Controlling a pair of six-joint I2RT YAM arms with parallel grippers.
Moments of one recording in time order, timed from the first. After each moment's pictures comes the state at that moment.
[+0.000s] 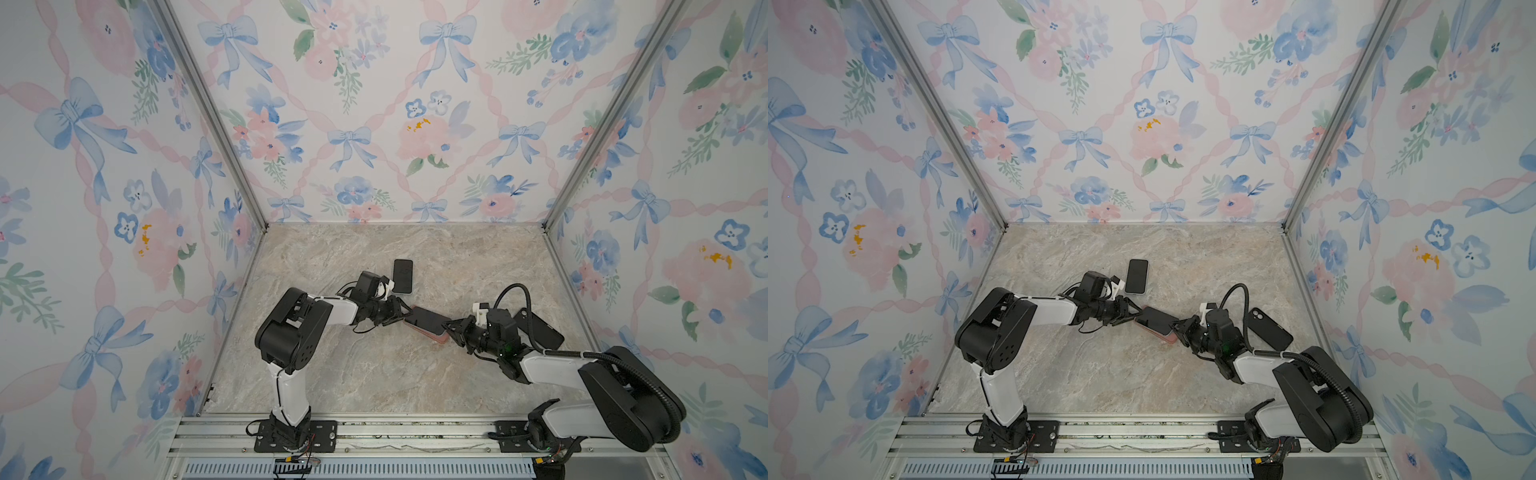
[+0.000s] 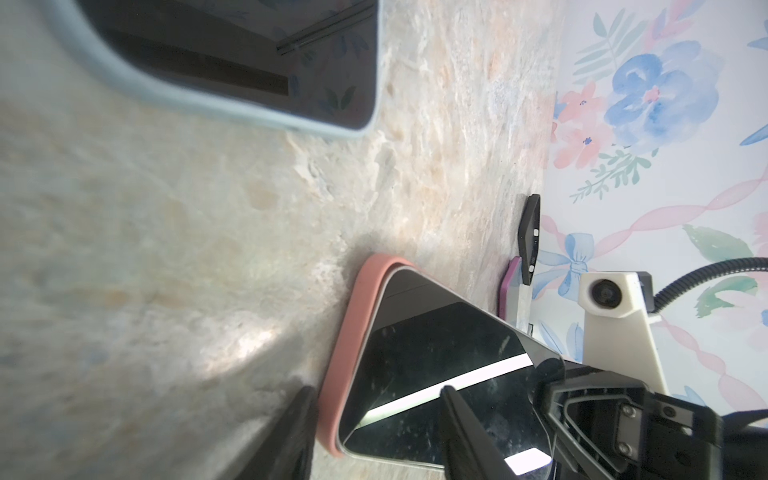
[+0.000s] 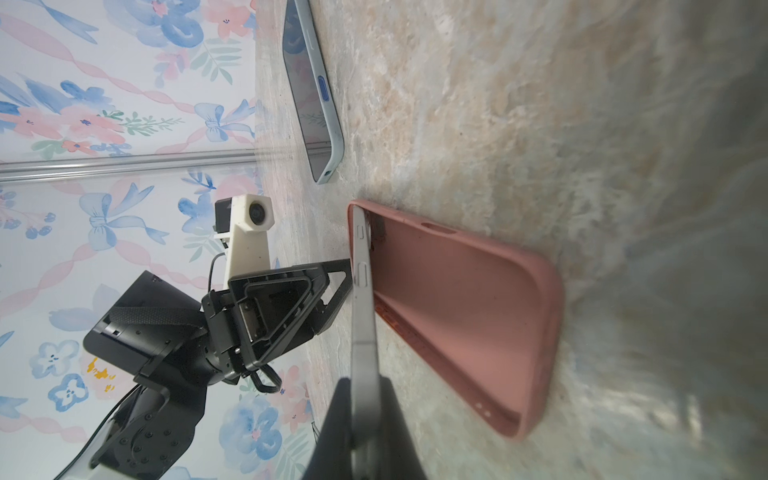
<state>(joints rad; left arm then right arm) -0.48 1.89 0.91 0.14 0.65 -0.76 0.48 1.38 0.29 0.61 -0.36 1.35</state>
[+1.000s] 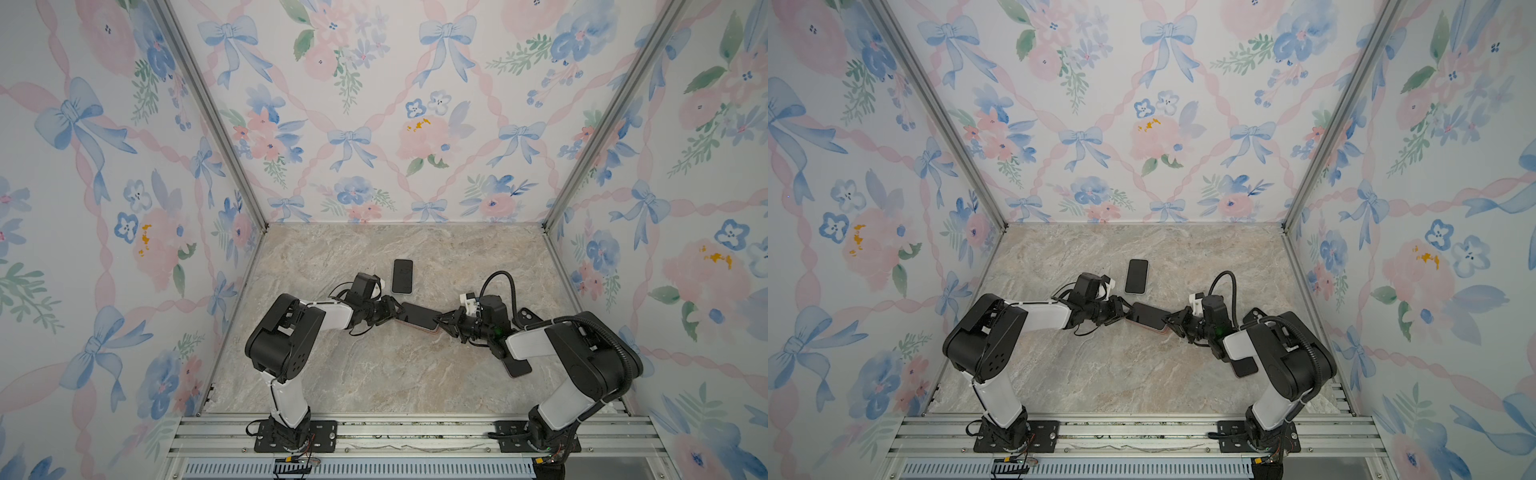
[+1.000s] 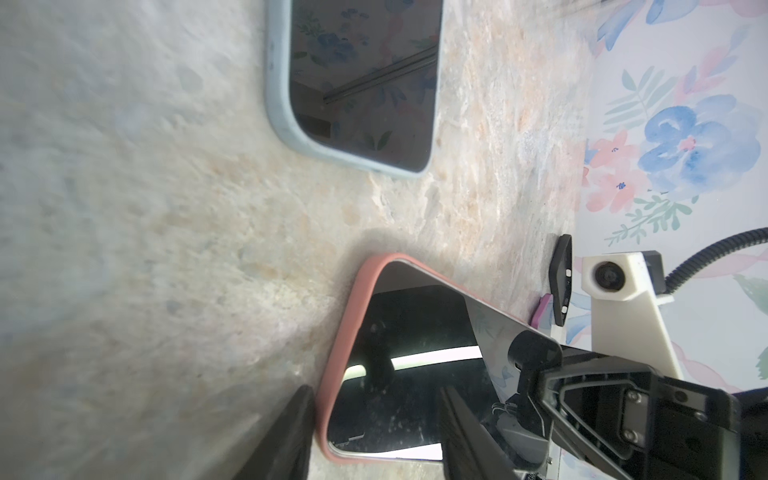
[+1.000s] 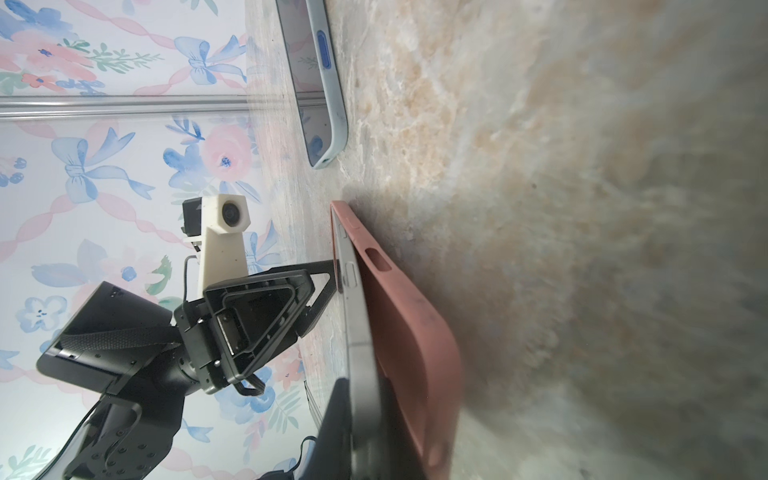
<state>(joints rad) -0.48 1.80 0.84 0.13 0.49 -0.78 0.41 1.68 0.45 0.70 -0.59 1.24</state>
